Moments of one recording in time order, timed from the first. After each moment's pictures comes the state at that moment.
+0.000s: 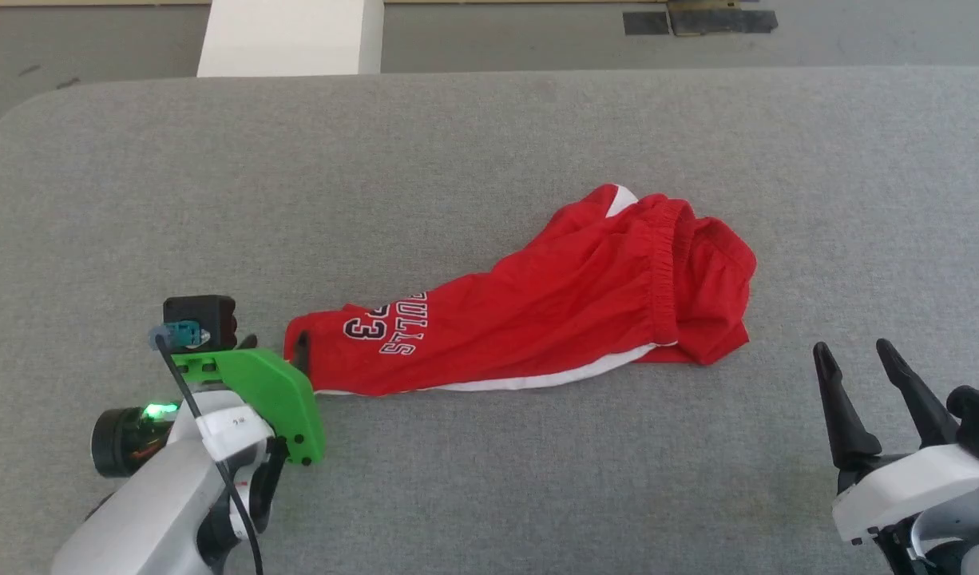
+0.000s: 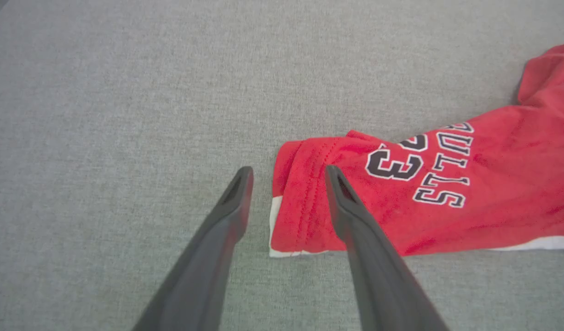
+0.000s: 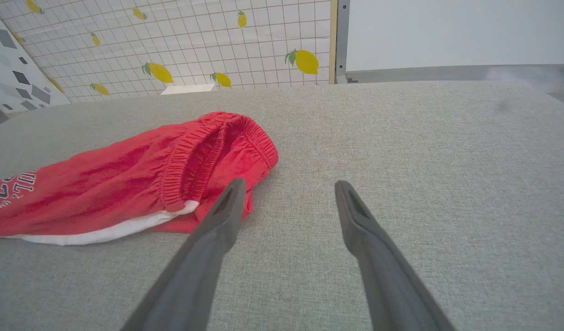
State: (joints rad) left arm -0.37 0.59 -0.67 0.03 -0.85 0.49 0.25; right arm 0.05 -0.16 -0.08 -0.09 0.27 0.13 0.07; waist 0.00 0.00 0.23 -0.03
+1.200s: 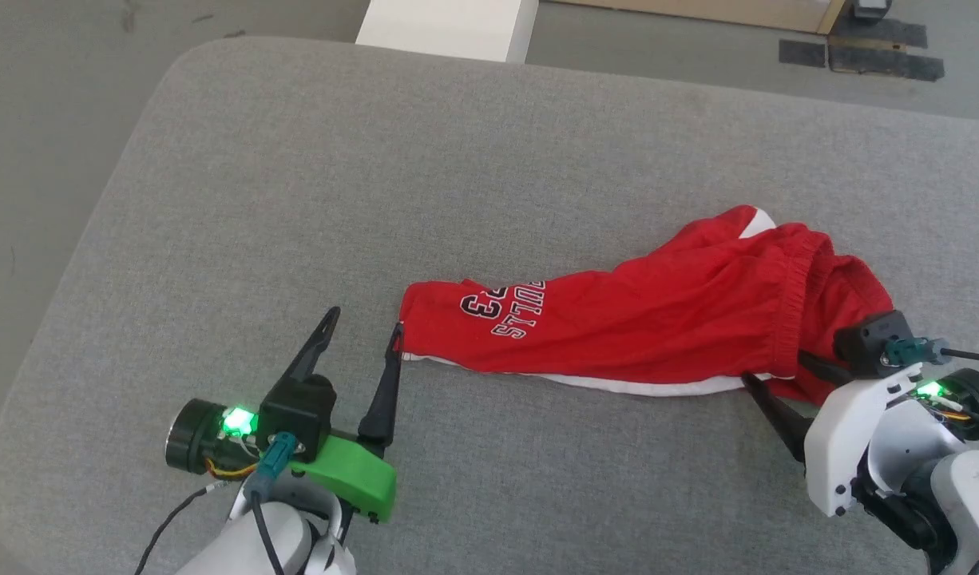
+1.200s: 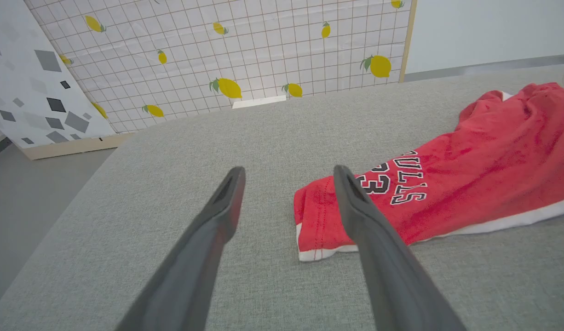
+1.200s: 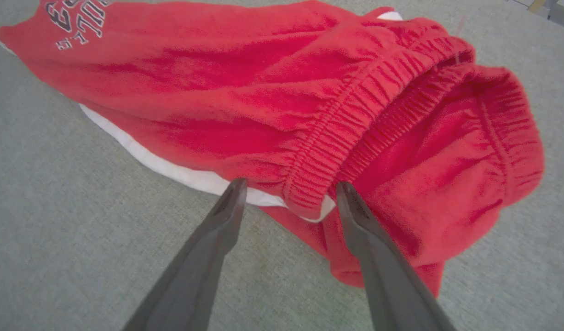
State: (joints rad) left arm -0.31 0.50 -0.77 0.04 -0.52 0.37 -0.25; right arm -0.21 -0.47 0.30 0.12 0.45 0.13 0.39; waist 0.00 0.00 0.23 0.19
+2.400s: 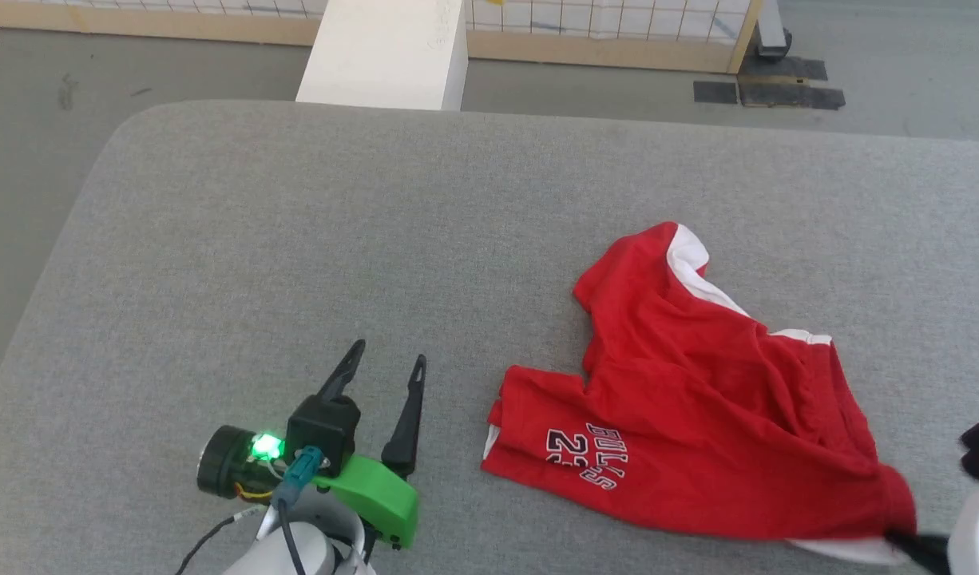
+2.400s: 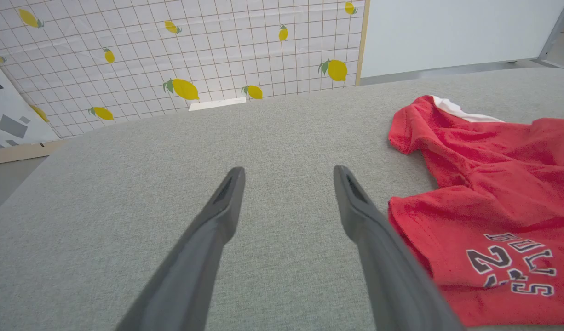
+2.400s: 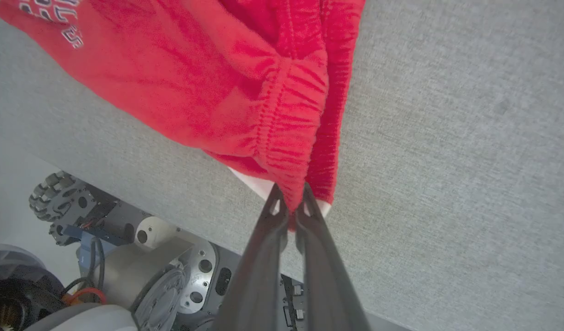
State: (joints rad) left arm -0.29 0.45 -0.79 0.09 -0.55 0.35 -0.24; right arm 0.21 -0.56 -0.07 -0.28 0.71 0.13 1.02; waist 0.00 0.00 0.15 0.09
